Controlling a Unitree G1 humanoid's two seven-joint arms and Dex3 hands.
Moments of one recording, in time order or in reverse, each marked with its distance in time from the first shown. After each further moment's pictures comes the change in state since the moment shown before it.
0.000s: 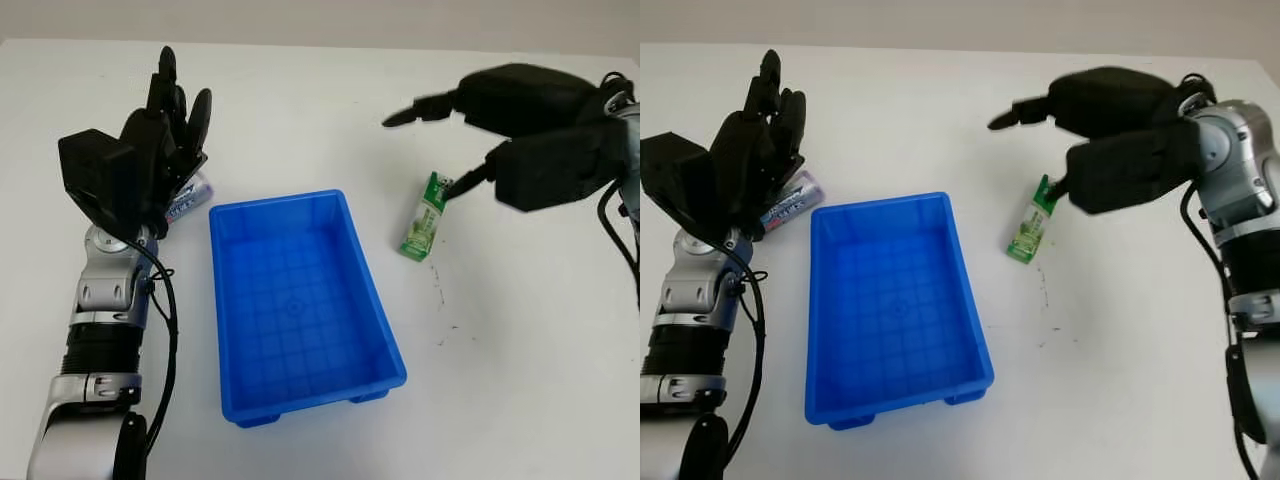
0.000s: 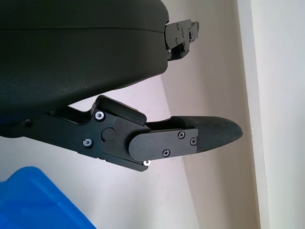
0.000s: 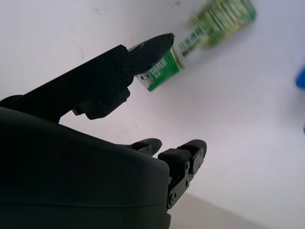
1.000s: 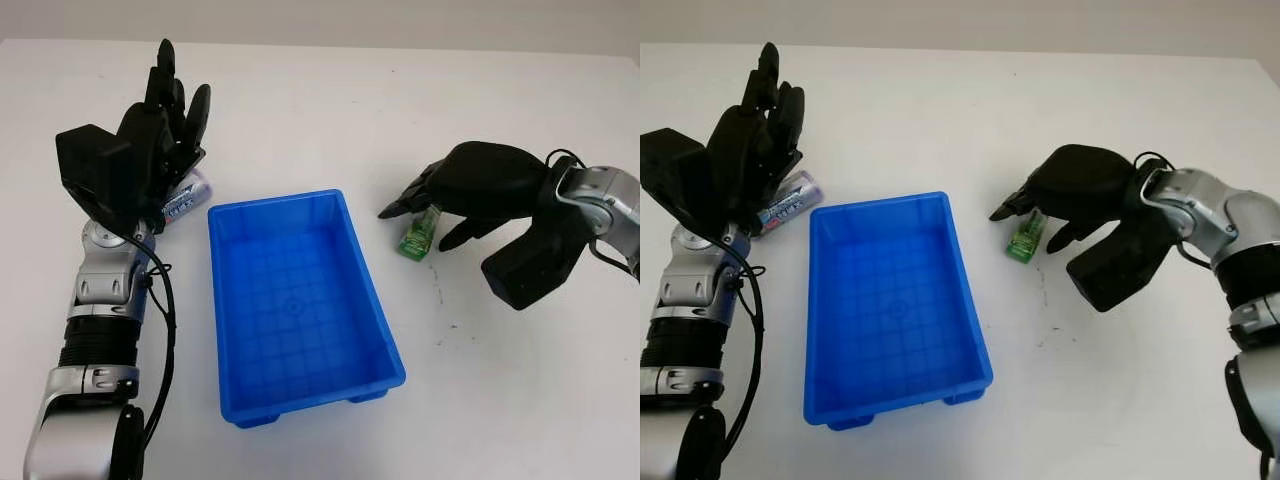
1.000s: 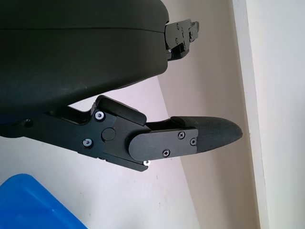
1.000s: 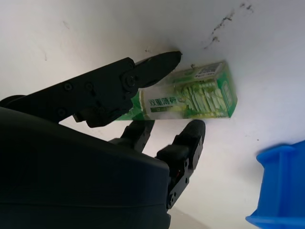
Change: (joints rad) left arm -0.021 0.017 0.000 0.035 -0.001 -0.010 -0.017; right arm 0.028 -0.003 0.177 0.310 -0.355 -0.417 -0.651
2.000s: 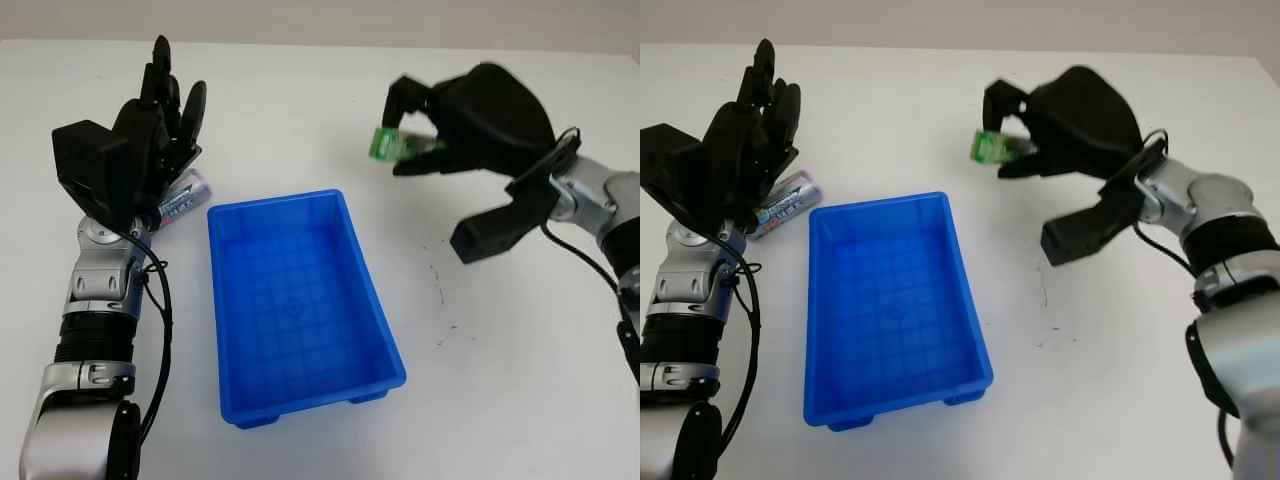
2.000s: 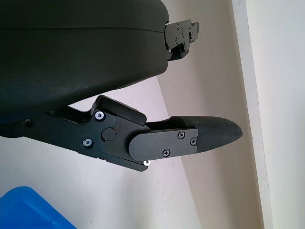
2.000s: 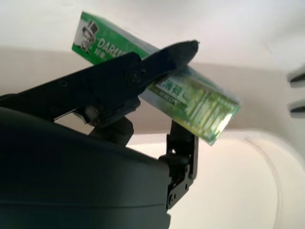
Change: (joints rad) left arm -0.014 0.015 -0.002 0.021 0.005 -0.012 0.011; right arm -0.193 0.187 -0.072 0.189 0.267 0.061 -0.386
